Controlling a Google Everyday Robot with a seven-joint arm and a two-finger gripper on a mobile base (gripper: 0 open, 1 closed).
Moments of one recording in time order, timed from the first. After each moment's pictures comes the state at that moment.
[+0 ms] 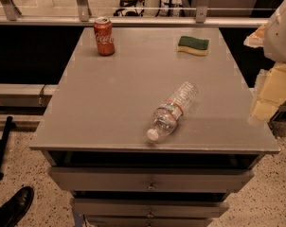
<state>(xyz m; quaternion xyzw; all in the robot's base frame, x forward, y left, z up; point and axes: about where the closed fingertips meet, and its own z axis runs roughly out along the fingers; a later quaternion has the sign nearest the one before) 0.438 -0.216 0.979 -0.60 0.78 -0.04 0.16</state>
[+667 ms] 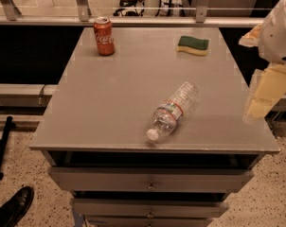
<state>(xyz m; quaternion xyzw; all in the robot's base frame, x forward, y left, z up) 0.447 -0.211 0.974 -0.61 0.77 -0.04 0.17</state>
